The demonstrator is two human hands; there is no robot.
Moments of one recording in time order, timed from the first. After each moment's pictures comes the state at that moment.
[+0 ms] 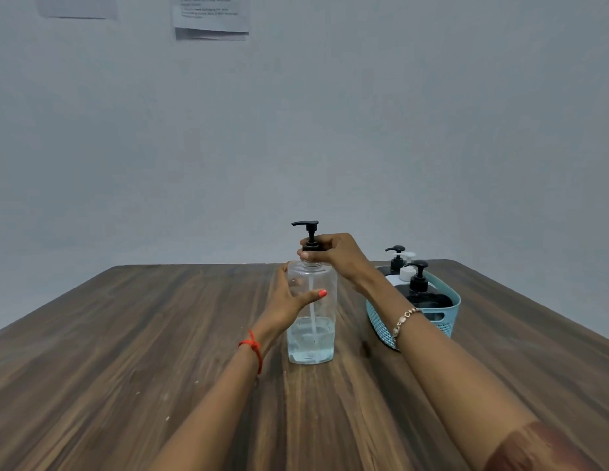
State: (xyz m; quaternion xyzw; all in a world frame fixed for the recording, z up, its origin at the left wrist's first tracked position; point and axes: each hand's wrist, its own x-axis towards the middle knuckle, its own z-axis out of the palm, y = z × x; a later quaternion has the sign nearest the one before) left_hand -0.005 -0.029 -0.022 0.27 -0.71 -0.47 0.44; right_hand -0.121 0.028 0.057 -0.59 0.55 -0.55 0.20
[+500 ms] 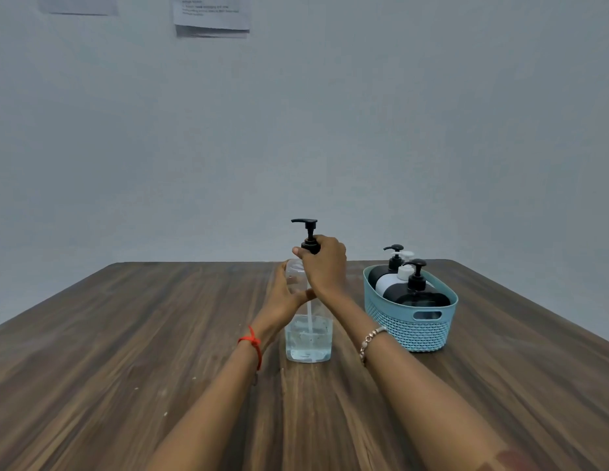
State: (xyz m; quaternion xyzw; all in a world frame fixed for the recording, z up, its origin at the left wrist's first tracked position) left_hand -0.004 -0.025 -0.021 0.27 -0.73 -0.47 0.43; right_hand -0.079 0.016 0.036 -0.50 0.62 -0.60 -0.01
